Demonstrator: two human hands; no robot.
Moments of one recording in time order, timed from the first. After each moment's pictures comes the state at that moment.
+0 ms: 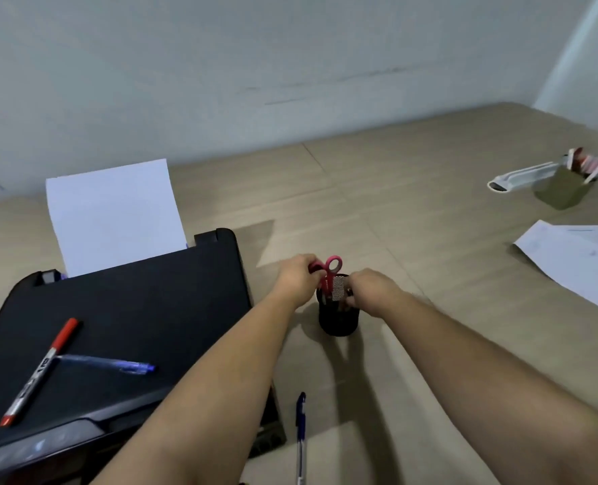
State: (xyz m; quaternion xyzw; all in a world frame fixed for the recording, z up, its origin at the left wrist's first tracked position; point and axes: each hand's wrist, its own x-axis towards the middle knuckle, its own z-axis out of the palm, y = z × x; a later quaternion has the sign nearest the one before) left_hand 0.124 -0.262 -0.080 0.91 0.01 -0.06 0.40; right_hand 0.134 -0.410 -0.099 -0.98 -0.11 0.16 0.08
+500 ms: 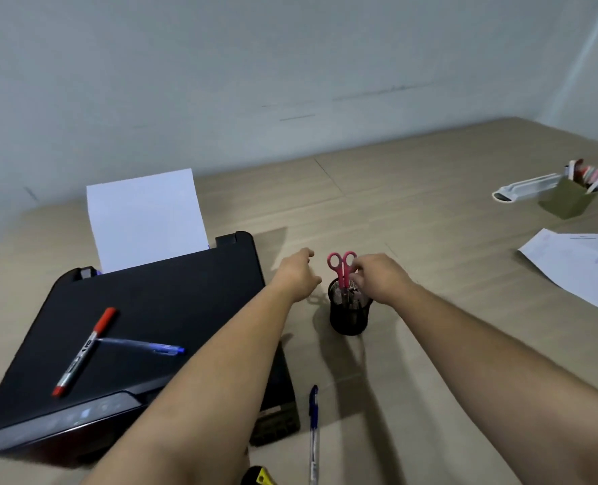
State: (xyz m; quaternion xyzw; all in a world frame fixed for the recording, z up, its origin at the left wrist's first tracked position) left_hand 0.101 -0.238 -0.050 0.94 0.03 -0.09 0.33; right_hand 0.118 -0.405 -0.067 -0.98 -0.08 0.05 0.18
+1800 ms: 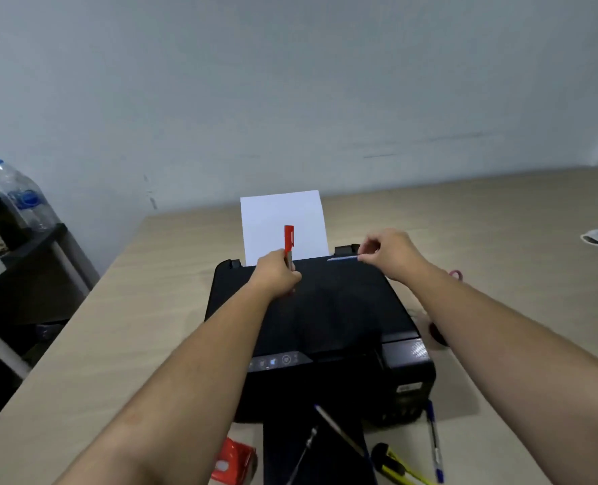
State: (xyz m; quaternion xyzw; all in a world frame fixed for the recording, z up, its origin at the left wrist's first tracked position) left_hand -0.025 0.010 0.029 0.92 0.12 0.01 0.36; right_hand 0.039 -0.196 0.038 -0.93 -0.15 -0.04 0.33
